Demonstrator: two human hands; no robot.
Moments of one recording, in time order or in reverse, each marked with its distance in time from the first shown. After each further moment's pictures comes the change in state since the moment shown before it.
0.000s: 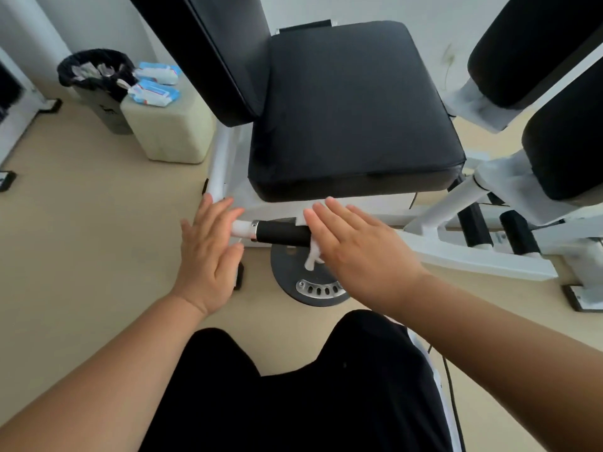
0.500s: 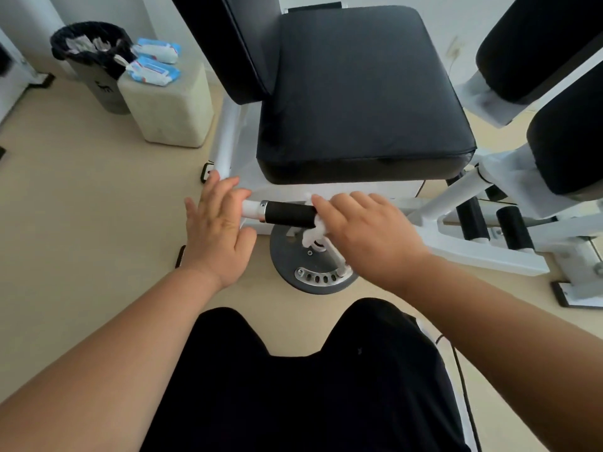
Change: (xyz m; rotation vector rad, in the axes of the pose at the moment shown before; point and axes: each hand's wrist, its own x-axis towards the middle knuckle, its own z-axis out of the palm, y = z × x) left_hand 0.002 -0.007 0.011 0.112 -0.042 -0.024; right_hand 0.010 0.000 0.007 -0.085 0.151 -0.029
